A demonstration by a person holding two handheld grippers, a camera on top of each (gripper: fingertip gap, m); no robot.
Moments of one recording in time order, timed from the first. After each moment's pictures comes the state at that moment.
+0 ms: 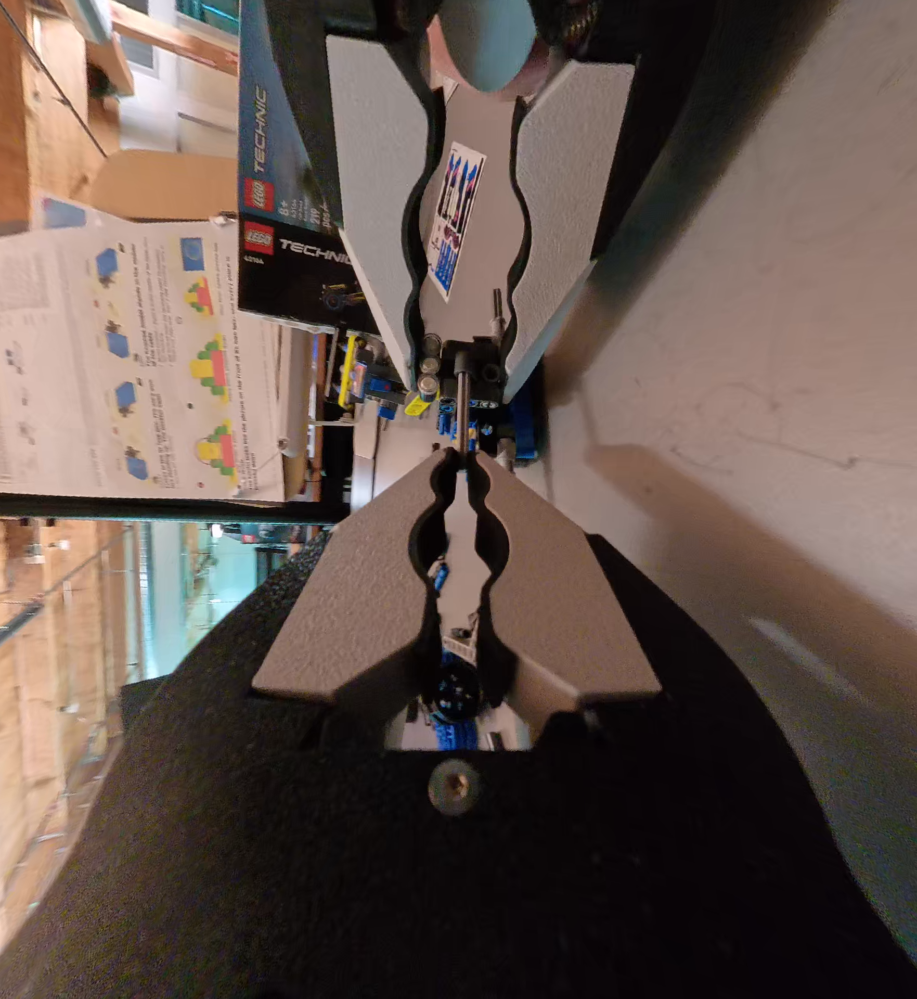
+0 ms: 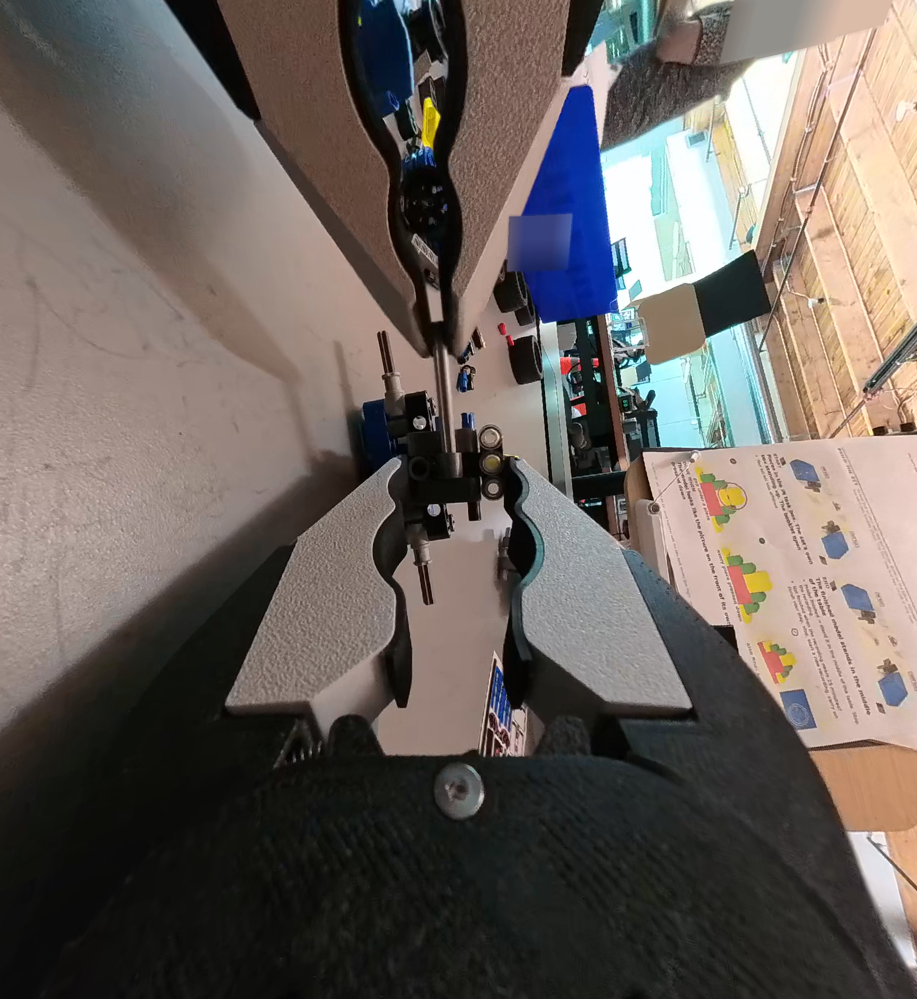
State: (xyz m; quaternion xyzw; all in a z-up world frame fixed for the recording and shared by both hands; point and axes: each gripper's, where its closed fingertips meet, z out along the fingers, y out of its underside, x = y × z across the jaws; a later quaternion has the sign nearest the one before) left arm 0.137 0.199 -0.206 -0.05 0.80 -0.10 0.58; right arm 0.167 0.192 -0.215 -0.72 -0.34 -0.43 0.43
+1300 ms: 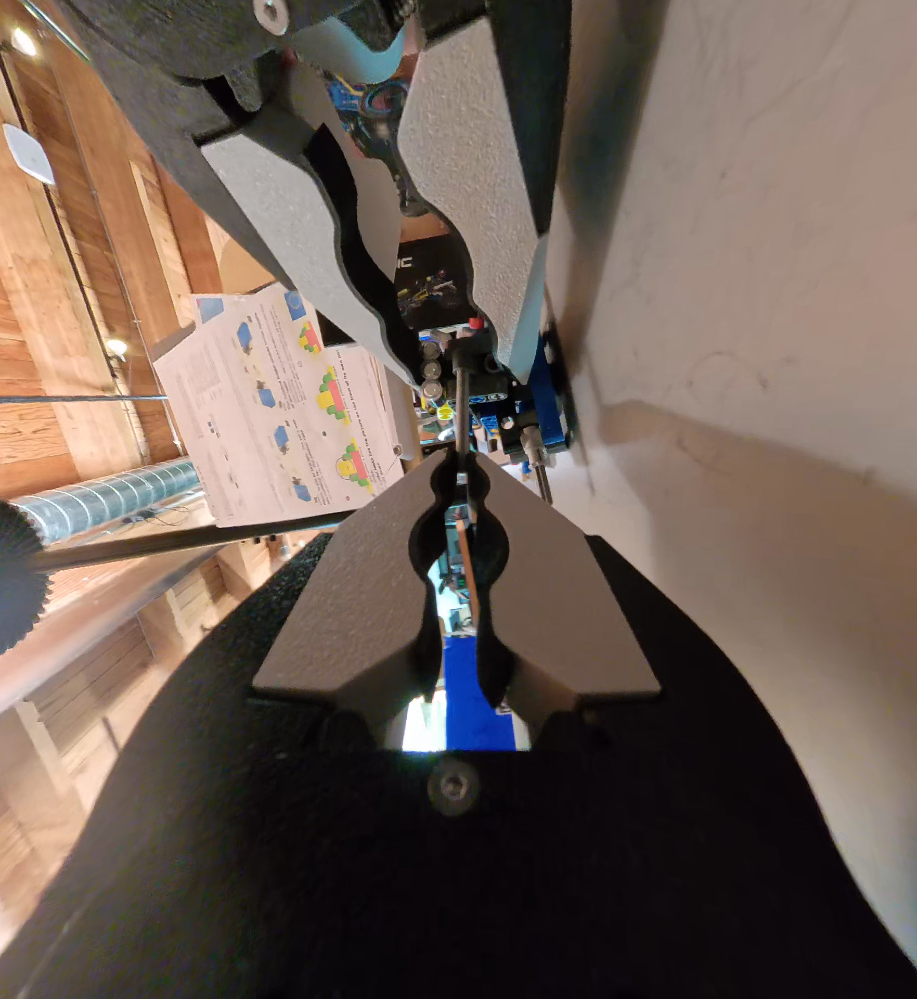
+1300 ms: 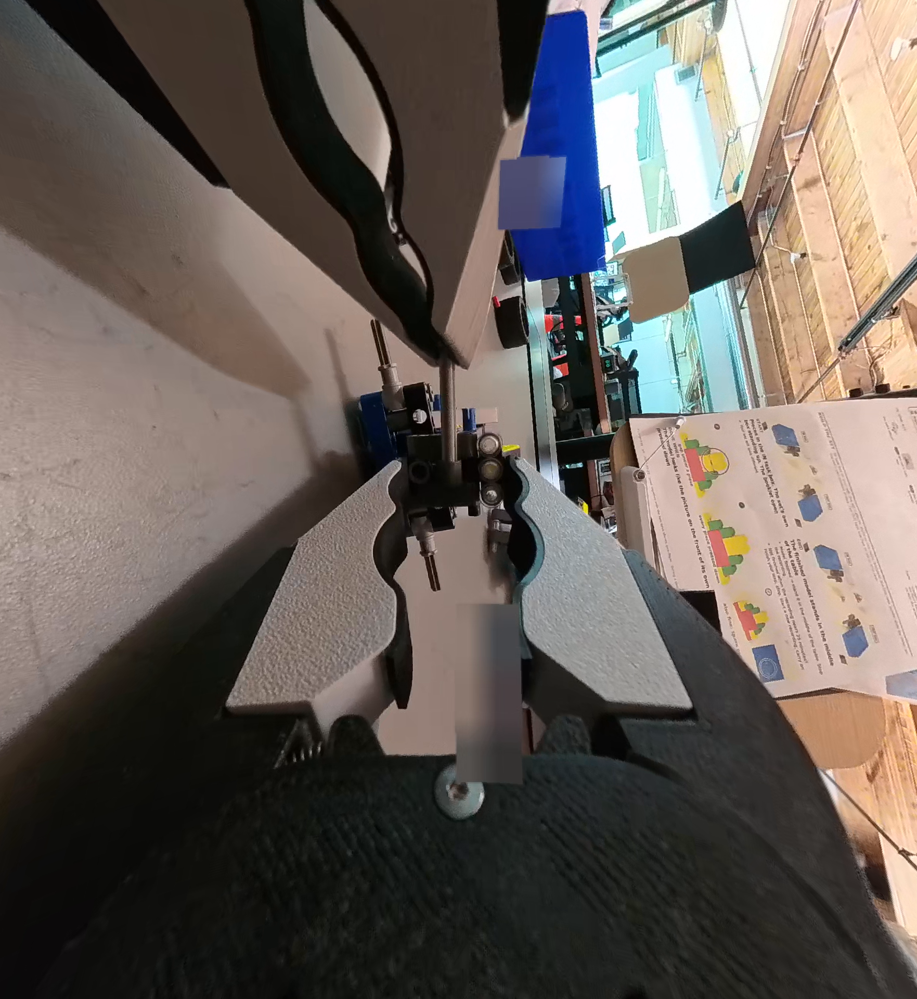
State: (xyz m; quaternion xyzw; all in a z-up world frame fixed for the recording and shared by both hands) left arm 0.150 0.197 -0.204 0.05 0.74 0.04 0.67; right arm 0.176 0.190 -0.217 -0.72 -0.32 -0.46 0.41
